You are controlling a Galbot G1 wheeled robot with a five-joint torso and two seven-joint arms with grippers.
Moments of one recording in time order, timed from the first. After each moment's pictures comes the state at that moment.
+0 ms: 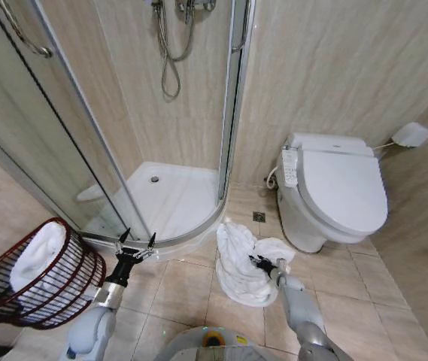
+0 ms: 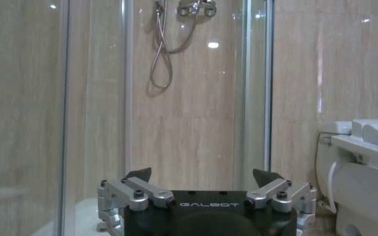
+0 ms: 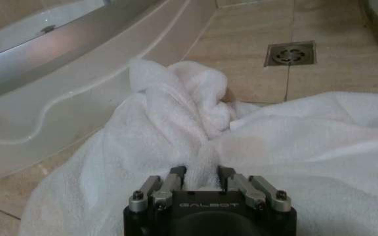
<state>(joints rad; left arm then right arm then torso) 1.58 -1.31 -0.71 -1.94 -0.36 -0.26 0.32 -0.80 1.46 0.93 0.60 -0.14 0.05 -0.59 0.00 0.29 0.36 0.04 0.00</state>
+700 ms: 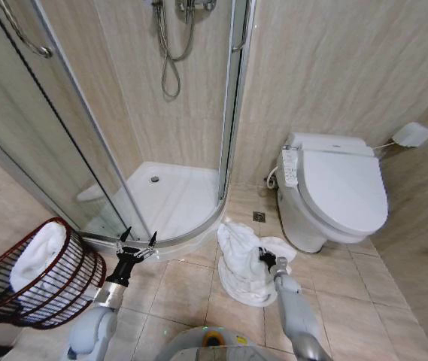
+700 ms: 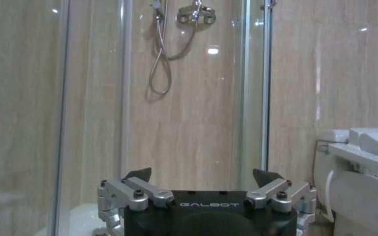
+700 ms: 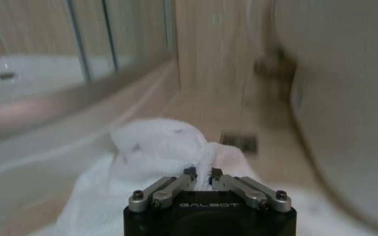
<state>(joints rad) 1.59 -1.32 -0.70 -1.97 -0.38 -0.28 0.32 -0.96 1.52 0.86 0.97 -0.10 0.19 -0.32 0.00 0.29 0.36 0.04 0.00</state>
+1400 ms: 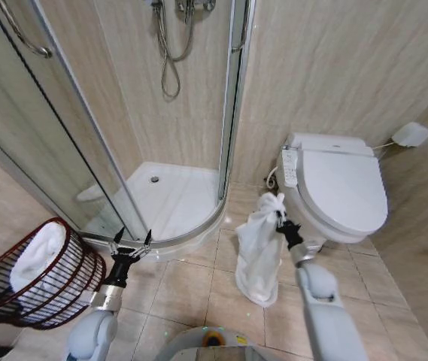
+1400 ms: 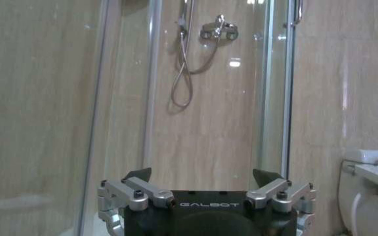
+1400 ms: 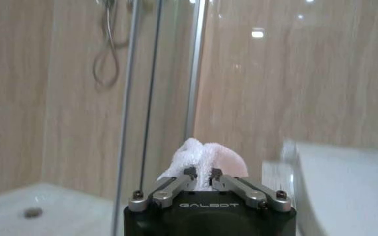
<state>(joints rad) 1.63 -1.34 -0.72 -2.01 -0.41 -0.31 0.25 -1.34 1.35 0.75 2.13 0.18 -0.19 -0.15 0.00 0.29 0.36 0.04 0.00</state>
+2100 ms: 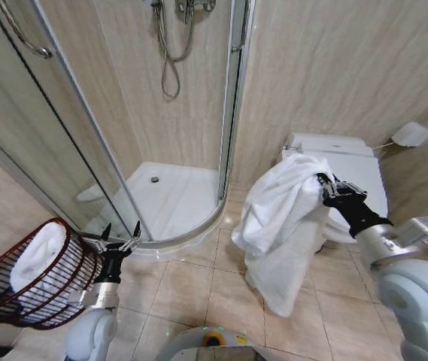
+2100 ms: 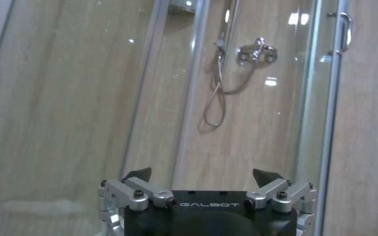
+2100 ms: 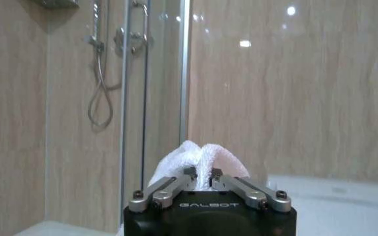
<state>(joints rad) 1.61 -1.37 -0.73 -2.09 -0.47 -0.27 0.11 -1.47 1.05 1.01 2.52 0.74 -0.49 0.14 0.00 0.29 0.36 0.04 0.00</state>
